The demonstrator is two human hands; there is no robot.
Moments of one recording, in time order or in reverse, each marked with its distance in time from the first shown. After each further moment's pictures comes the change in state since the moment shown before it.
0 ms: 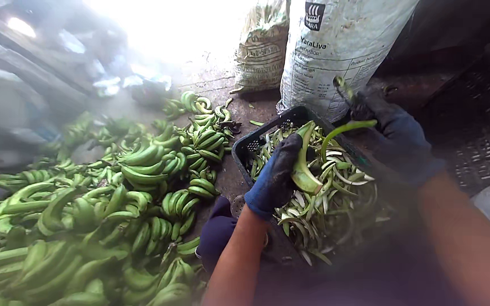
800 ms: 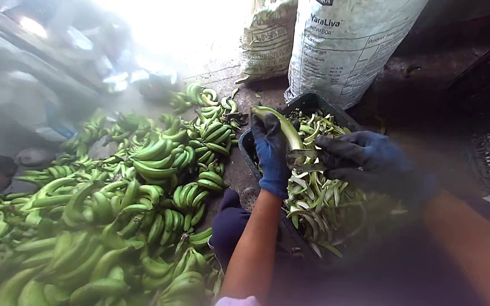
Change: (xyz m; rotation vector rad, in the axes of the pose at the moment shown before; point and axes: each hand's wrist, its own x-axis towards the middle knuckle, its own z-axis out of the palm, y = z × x) left_hand 0.019 -0.016 0.000 0.279 0.639 0.279; right_hand -0.030 -0.013 0.043 -0.016 -0.170 -0.530
